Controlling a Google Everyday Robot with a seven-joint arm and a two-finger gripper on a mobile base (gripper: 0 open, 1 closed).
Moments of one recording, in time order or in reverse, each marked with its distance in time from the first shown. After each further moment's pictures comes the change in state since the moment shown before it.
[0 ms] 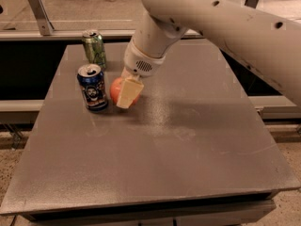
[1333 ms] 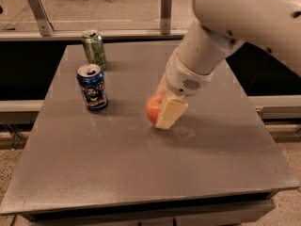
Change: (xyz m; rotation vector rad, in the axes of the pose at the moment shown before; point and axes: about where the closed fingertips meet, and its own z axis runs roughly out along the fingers) arm 0.082 0.066 -0.049 -0.009 0.085 -0.024
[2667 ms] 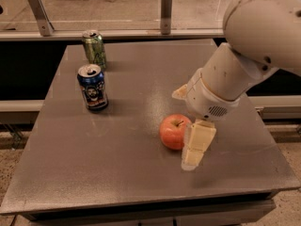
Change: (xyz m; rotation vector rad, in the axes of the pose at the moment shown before) arm 0.037 0.054 -0.007 -0.009 -0.006 -0.017
